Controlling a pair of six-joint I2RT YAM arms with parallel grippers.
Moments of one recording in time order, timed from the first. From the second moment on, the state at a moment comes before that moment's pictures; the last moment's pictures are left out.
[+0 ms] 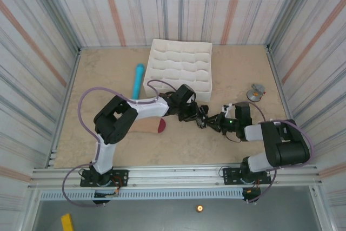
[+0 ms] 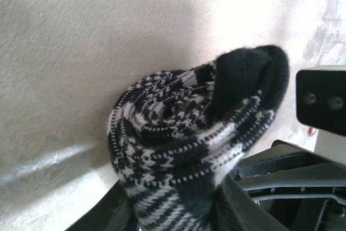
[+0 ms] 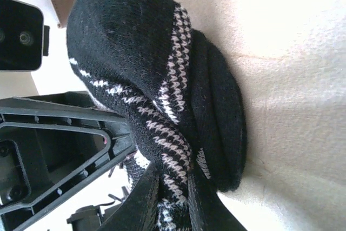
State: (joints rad) left arm -0.87 2.03 1.31 -0.20 0.38 -1.00; right arm 0.12 1.44 0.25 0.41 -0.83 0.94
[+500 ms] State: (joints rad) left arm -0.87 2.14 1.55 -0.44 0.41 -0.86; right arm 0.12 1.04 0.34 -0.09 -0.63 0.92
